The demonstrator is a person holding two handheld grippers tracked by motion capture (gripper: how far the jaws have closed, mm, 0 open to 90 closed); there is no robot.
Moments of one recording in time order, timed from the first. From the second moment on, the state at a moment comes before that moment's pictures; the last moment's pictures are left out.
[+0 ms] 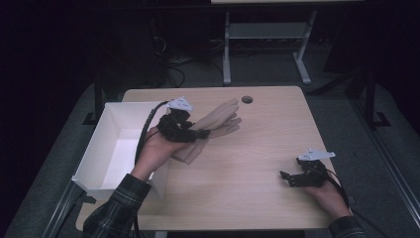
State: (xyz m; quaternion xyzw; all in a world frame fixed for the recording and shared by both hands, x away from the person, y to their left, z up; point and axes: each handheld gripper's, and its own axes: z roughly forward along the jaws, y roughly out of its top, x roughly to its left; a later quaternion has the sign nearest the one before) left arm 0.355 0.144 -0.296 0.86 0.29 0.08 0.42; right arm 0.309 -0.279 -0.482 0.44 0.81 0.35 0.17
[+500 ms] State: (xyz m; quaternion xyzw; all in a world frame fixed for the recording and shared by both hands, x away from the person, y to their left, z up) left arm 0.346 0.239 -0.282 0.81 0.36 0.13 0.44; right arm 0.309 -0.279 -0.482 0.44 0.81 0.35 0.17
